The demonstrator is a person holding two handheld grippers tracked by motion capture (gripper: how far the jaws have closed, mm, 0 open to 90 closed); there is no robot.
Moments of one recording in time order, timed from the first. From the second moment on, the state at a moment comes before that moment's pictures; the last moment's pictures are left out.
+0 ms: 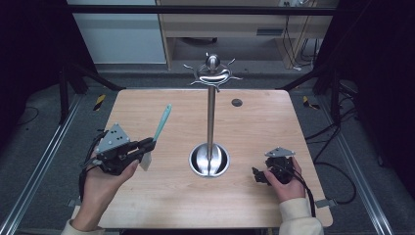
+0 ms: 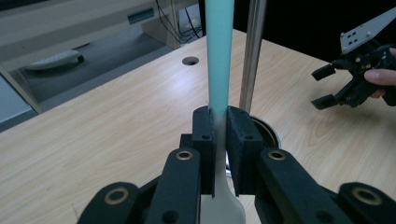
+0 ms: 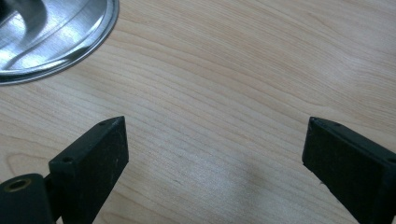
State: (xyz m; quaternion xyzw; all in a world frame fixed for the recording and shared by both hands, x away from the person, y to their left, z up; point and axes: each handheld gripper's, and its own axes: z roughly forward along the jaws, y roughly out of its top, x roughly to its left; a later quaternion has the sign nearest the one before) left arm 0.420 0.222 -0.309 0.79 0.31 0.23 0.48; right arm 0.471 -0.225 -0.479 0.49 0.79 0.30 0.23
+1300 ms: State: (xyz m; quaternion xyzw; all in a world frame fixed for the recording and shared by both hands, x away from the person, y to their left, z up) left arm 0.423 0.189 -0.260 0.77 0.27 0.25 0.52; right arm 0.471 -0.226 -0.479 0.49 0.79 0.30 0.23
